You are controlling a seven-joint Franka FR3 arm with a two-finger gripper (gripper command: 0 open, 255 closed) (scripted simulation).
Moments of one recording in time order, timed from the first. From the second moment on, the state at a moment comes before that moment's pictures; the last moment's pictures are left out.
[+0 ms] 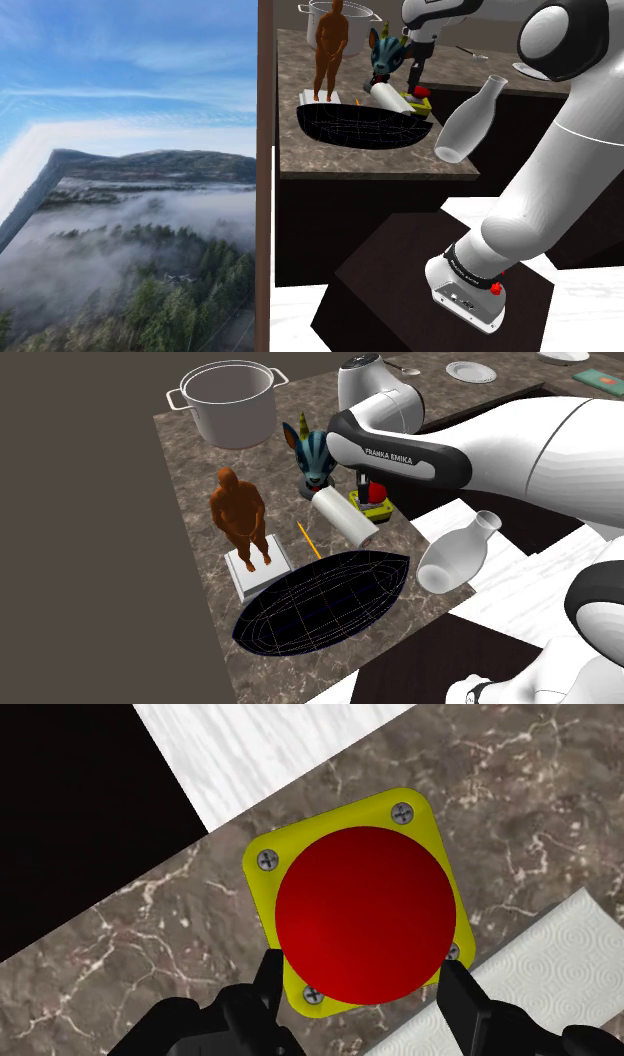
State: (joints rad) arm -0.19 0.19 -0.44 -1.72 -0.08 1.80 -0.90
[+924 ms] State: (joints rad) arm -0.19 0.18 -0.44 -1.62 -0.09 1.68 -0.92
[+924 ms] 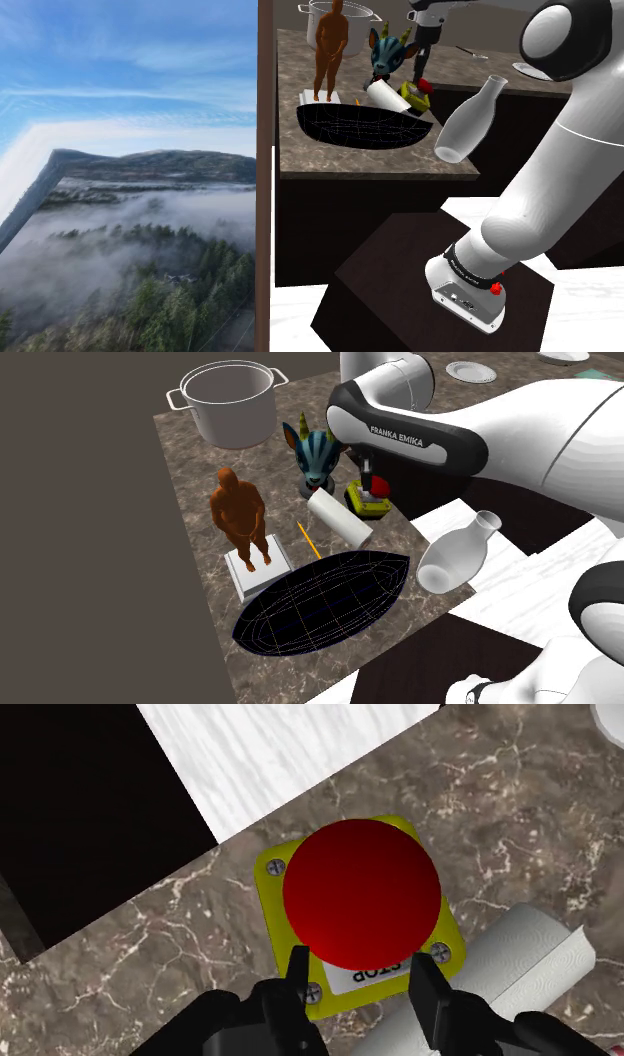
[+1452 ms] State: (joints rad) arm -0.19 0.18 -0.43 -1.56 -0.09 1.63 -0.93
